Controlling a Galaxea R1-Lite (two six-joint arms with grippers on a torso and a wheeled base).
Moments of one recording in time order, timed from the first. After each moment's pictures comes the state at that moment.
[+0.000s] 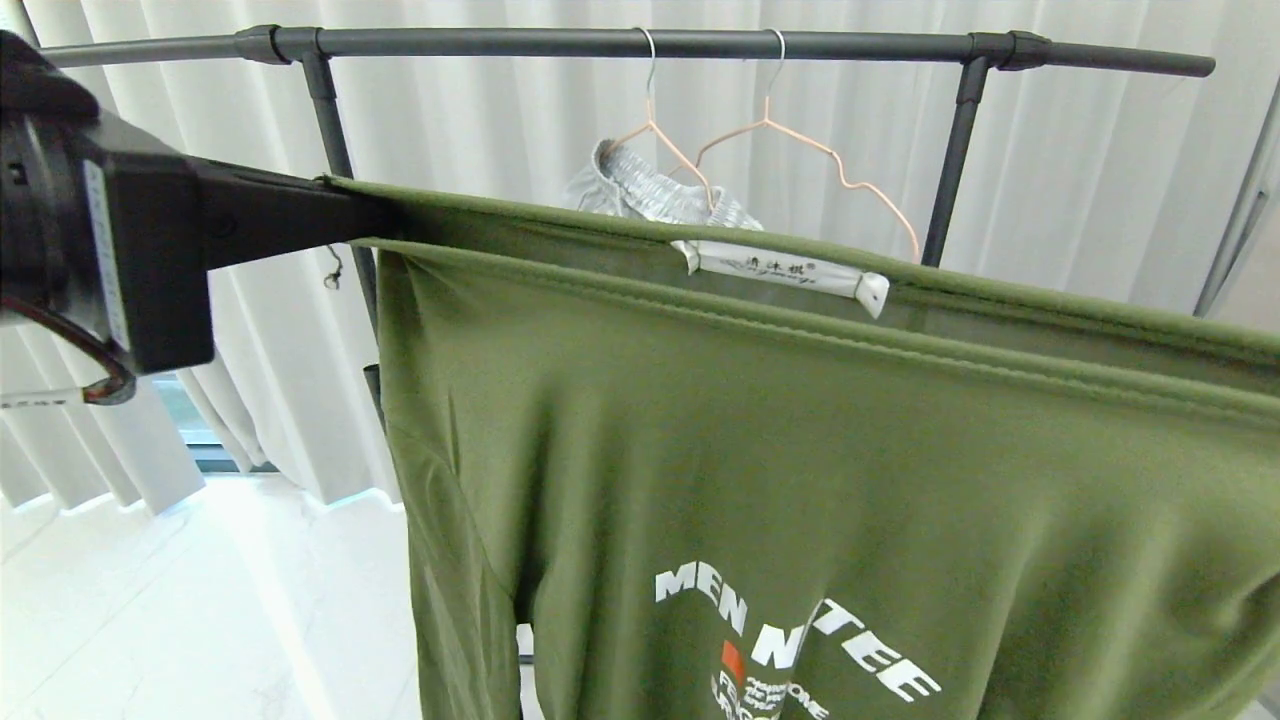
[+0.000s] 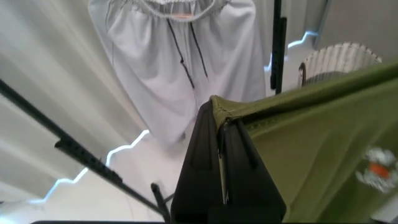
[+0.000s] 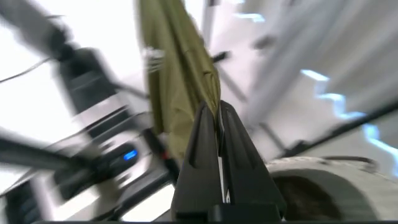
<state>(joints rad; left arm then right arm) -0.72 1.25 -1.41 0.41 0.20 0.18 0.82 1.16 -1.70 1.05 0.29 -0.05</state>
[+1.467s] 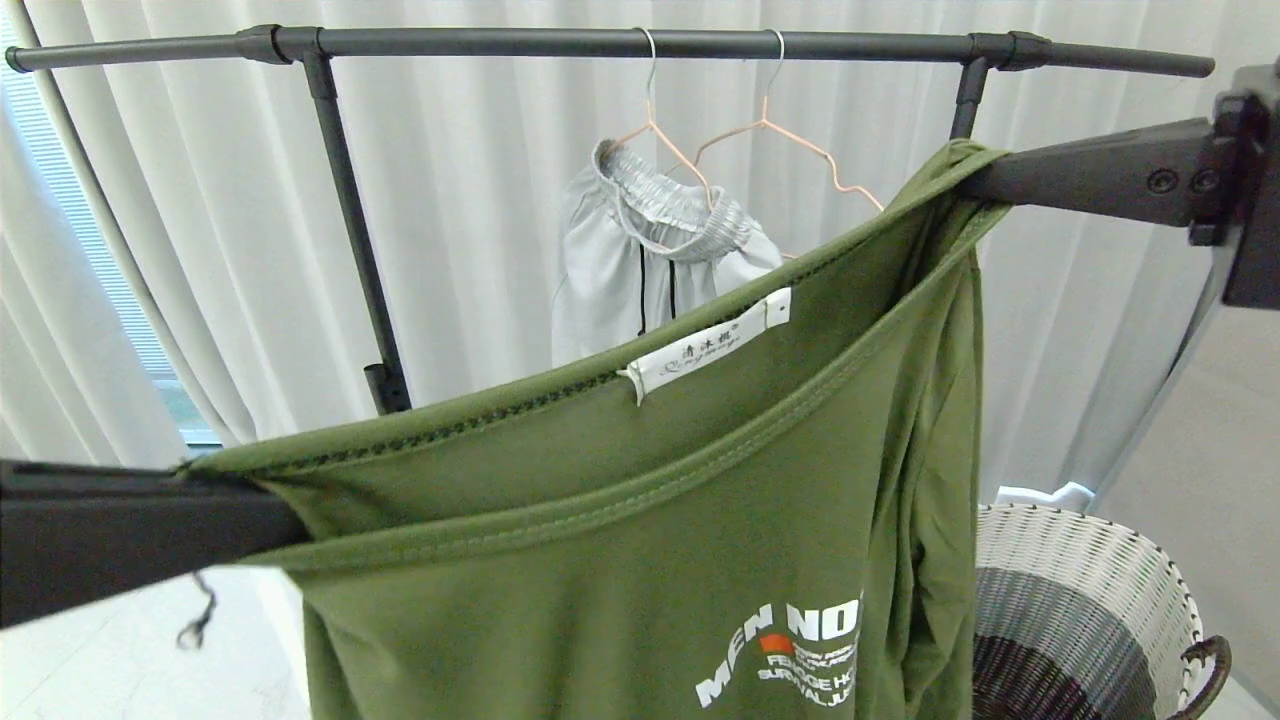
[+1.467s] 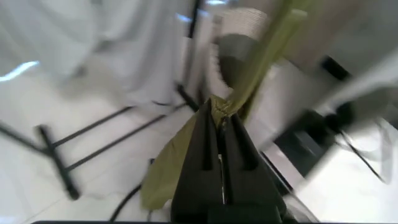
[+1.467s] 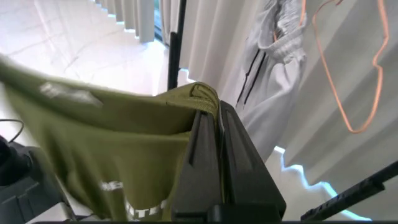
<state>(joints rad) -1.13 1.12 -1.37 0.71 0.20 -0.36 0.87 1.34 -1.46 0.27 0.07 -0.05</state>
